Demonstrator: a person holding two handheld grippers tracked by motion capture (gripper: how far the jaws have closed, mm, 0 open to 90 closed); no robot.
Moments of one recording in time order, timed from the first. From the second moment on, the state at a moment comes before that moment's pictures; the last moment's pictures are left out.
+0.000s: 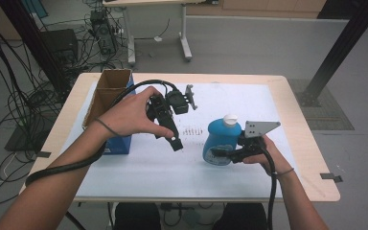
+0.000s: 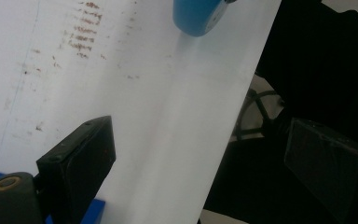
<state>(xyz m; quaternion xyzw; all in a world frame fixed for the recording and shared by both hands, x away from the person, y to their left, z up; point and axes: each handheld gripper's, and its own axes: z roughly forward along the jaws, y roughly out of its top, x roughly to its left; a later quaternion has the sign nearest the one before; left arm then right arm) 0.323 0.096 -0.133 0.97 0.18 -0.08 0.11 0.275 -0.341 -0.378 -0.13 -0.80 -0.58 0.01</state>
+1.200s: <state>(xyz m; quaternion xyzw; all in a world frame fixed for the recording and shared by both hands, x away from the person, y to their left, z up) 0.316 0.075 -0.121 0.98 0.14 -0.05 0.11 0.292 -0.289 -0.366 -0.05 -0.81 -0.58 0.06</state>
